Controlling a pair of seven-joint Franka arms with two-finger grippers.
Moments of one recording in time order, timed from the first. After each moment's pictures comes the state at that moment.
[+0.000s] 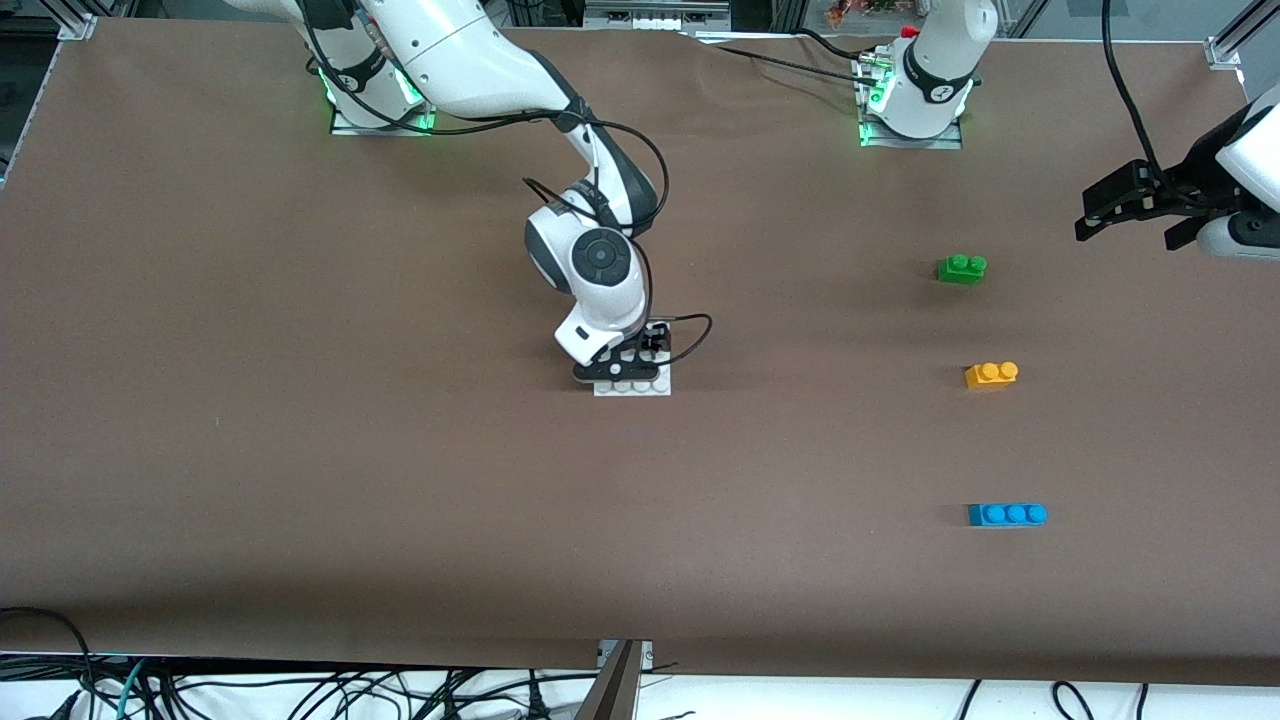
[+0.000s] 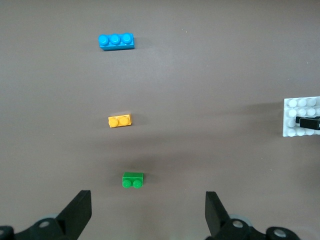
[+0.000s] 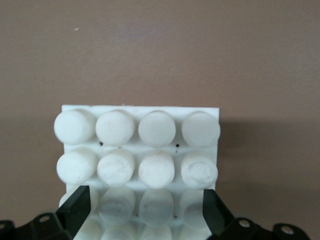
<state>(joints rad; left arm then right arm) 0.07 0.03 -0.10 -1.49 -0.05 1.47 0.01 0.85 0.84 -0.11 -1.46 0.13 2.34 0.67</state>
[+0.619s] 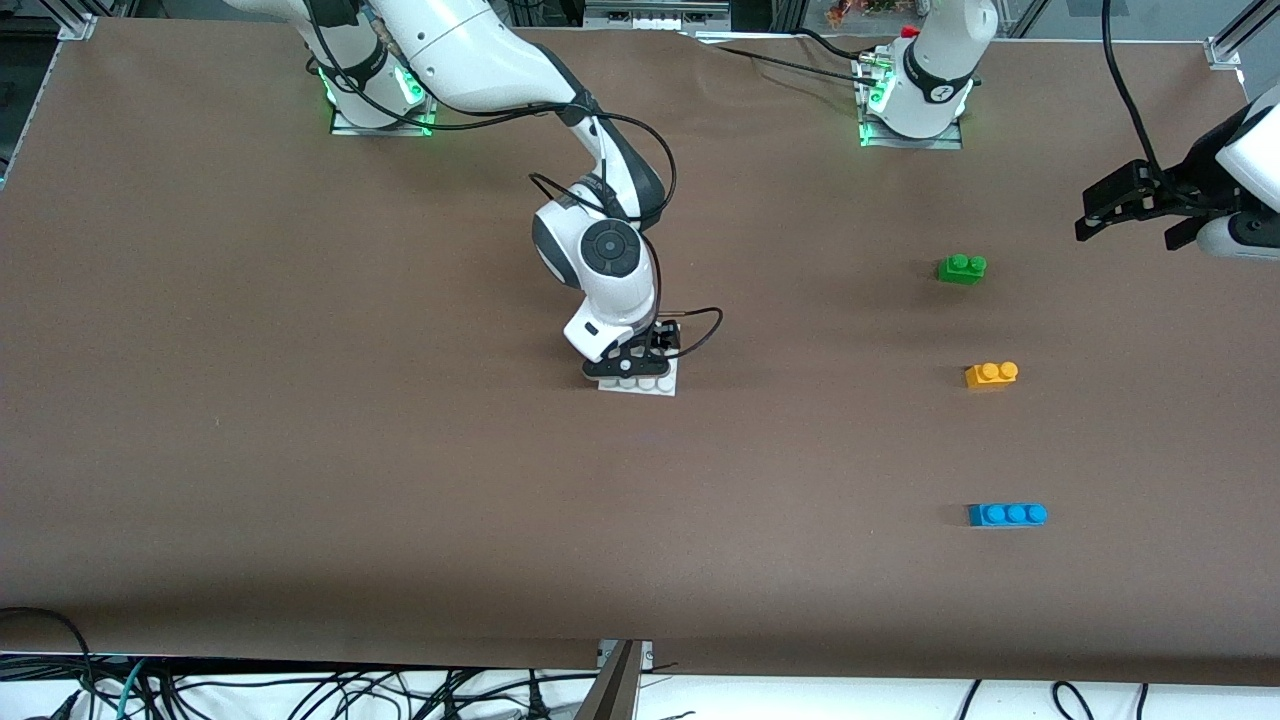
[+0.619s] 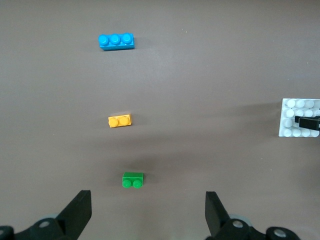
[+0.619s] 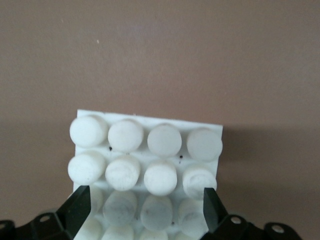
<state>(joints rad) 0.07 0.03 -0.10 -1.49 -0.05 1.47 0.01 0.86 0.84 -0.12 -1.43 0.13 2.34 0.67</state>
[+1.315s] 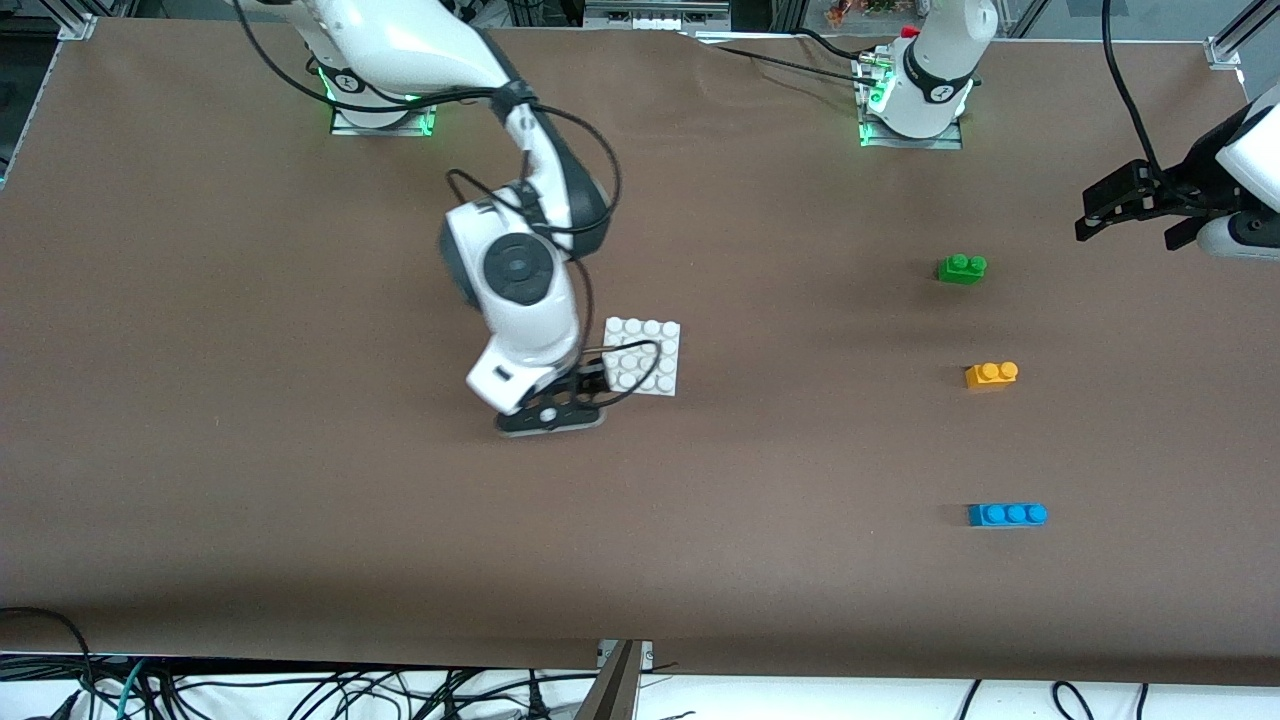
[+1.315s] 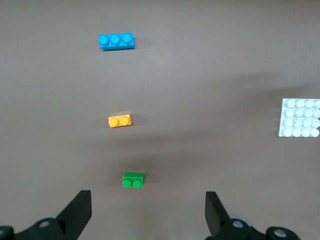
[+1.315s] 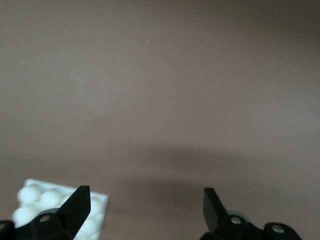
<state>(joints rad) 0.07 0.03 -0.10 -1.49 -0.05 1.47 0.01 0.77 0.74 -0.35 -1.26 0.13 2.07 0.30</state>
